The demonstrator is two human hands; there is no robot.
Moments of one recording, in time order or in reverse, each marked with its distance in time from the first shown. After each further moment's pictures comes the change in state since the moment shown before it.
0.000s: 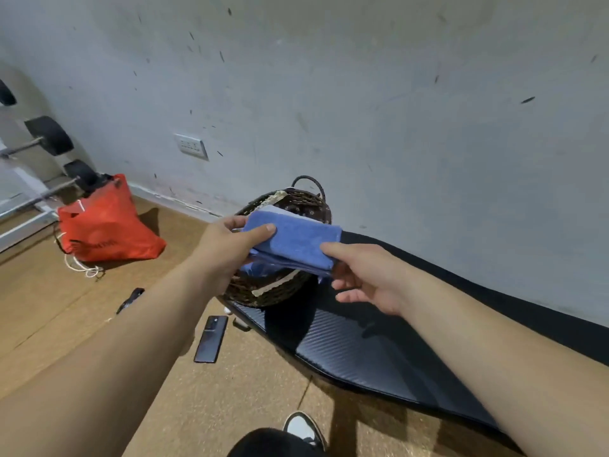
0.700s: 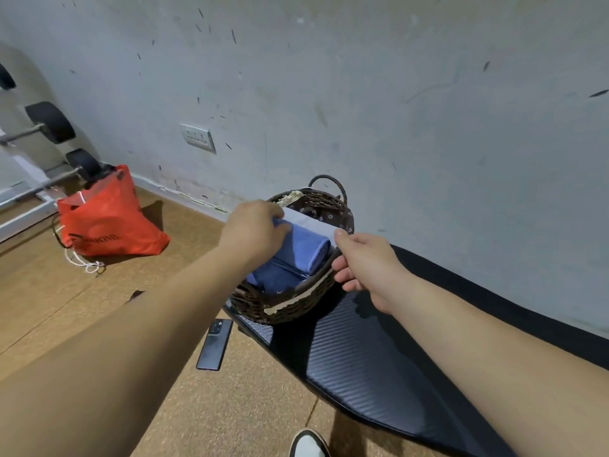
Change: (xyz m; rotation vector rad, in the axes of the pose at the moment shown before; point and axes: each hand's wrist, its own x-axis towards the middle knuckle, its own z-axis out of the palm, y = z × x) left_hand 0.082 0.003 0.008 1.134 0.054 0.404; right_hand 0.071 -0.010 0.030 -0.104 0.221 -0.147
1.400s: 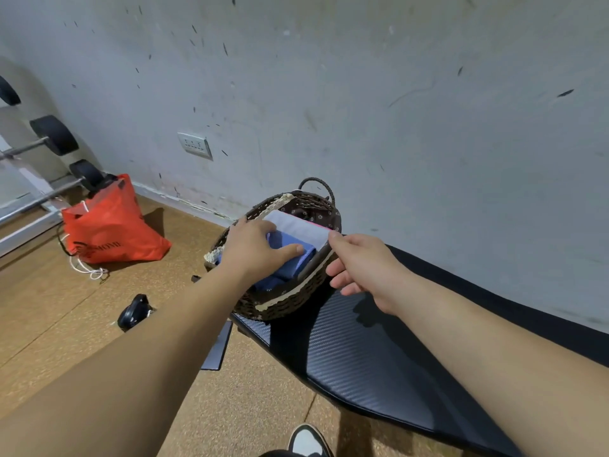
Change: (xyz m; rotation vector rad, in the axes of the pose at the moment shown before) left_hand -0.033 0.019 0.014 -0.100 -0.033 -0.103; right_hand -0.035 -0.008 -0.025 -0.058 -0.094 -0.022
